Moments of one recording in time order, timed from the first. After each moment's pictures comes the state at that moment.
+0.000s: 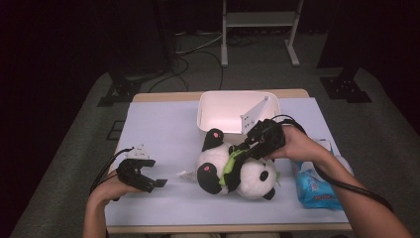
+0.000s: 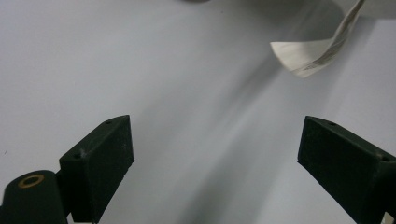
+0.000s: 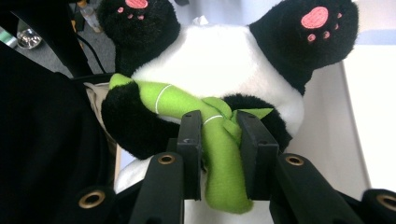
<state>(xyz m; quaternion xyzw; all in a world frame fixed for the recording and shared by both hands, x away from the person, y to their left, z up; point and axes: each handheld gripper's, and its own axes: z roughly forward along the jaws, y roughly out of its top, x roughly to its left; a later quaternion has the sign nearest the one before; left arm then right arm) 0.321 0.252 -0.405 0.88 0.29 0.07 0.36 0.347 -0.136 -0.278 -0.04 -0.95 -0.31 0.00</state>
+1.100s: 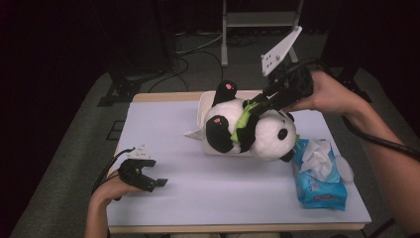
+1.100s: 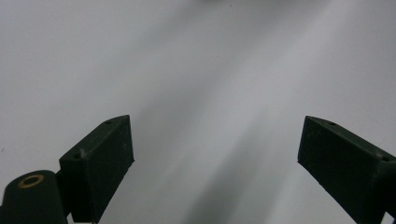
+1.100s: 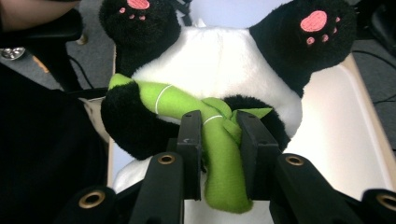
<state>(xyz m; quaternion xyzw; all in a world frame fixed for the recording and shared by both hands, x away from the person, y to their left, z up) 0.326 0.254 -0.415 0.88 0.30 0.07 0.36 0.375 -0.167 -0.150 -0.05 -0.95 -0.32 -0.05</state>
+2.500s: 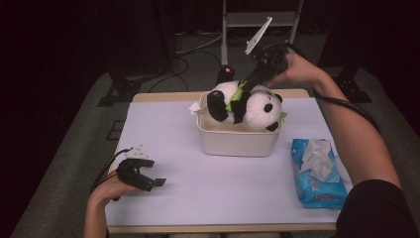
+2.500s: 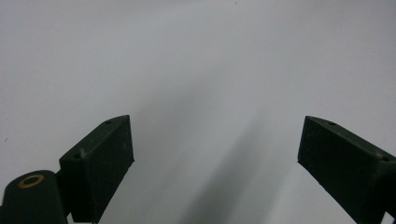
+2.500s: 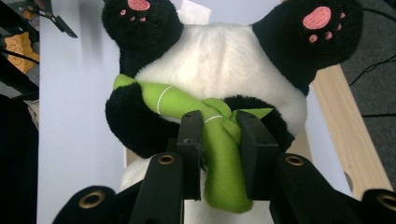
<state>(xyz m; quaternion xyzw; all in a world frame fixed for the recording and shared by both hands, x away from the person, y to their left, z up) 0.328 0.259 -0.417 0.87 0.31 0.06 0.37 0.512 -0.158 -0.201 -0.11 -0.95 -0.28 -0.01</state>
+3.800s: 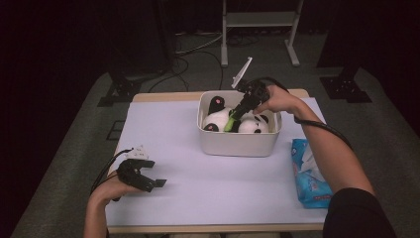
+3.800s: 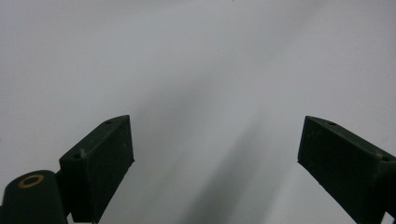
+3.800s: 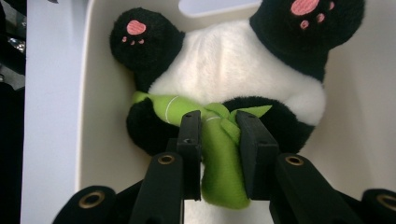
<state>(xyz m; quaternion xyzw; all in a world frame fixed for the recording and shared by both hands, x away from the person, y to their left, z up) 0.327 0.257 -0.418 0.88 0.30 0.06 0.36 0.519 -0.131 -0.305 -0.11 -0.96 -0.26 0.06</state>
